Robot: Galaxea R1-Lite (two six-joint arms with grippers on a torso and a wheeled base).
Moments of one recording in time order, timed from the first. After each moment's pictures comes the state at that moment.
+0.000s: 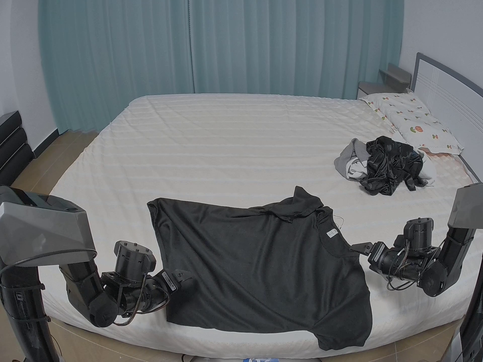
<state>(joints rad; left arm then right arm) -0.40 2.17 -0.39 -1.02 0.00 -0.95 0.12 2.14 -0.35 -1.17 0.18 0.79</state>
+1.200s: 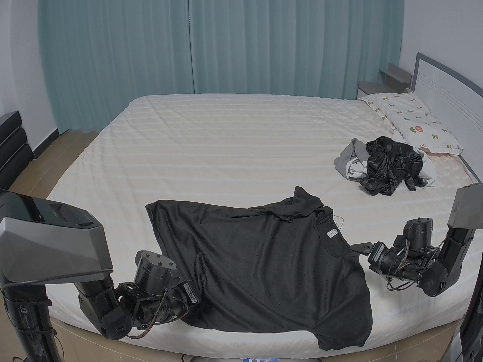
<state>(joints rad) -0.55 2.17 -0.40 -1.01 0.05 -0.93 0.12 2.14 -0.35 -1.17 0.18 0.79</state>
